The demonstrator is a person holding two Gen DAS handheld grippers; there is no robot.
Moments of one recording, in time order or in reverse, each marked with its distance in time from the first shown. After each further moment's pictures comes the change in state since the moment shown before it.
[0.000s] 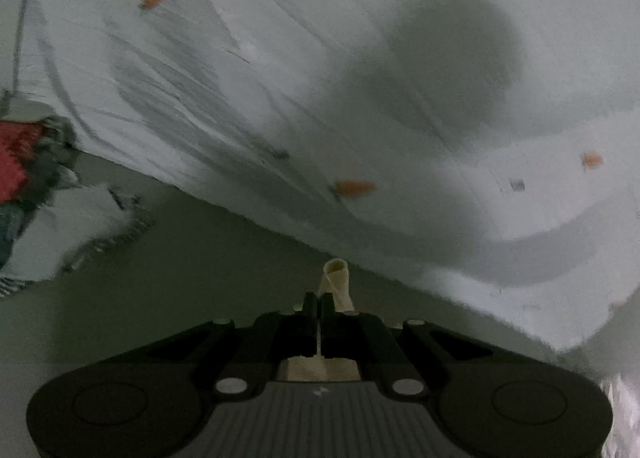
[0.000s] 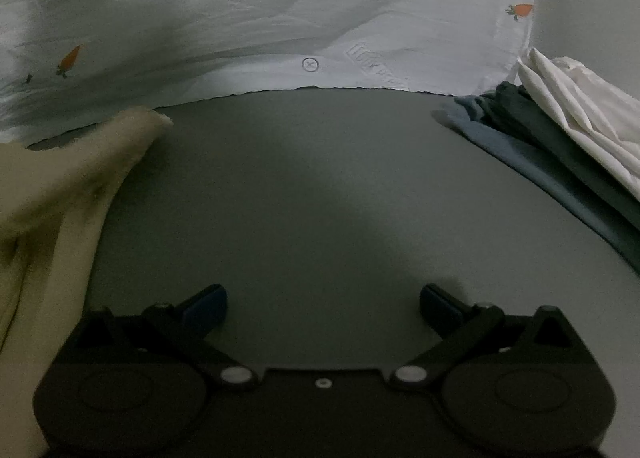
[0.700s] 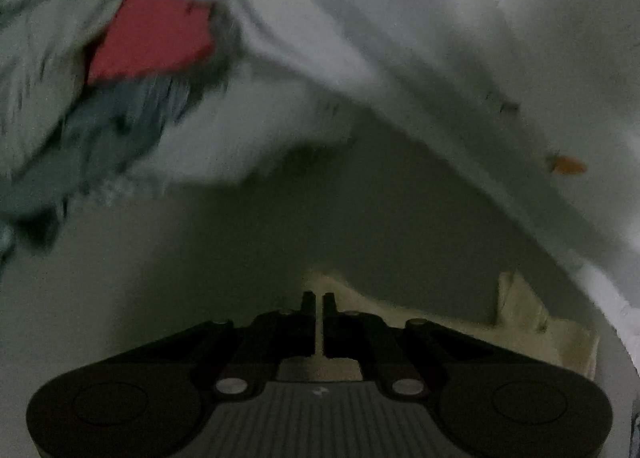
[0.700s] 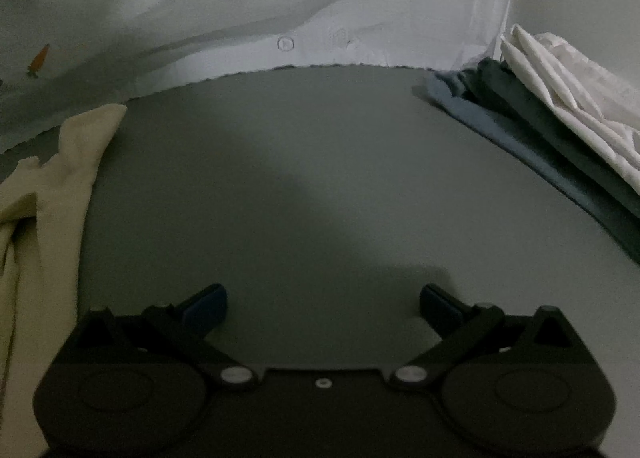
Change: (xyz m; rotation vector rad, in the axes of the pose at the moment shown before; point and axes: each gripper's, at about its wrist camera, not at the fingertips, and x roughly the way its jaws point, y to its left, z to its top) left arm 0.048 0.137 -0.042 -0.220 0.263 0.327; right arm 0.003 0.006 0.014 0.059 0.103 -0.064
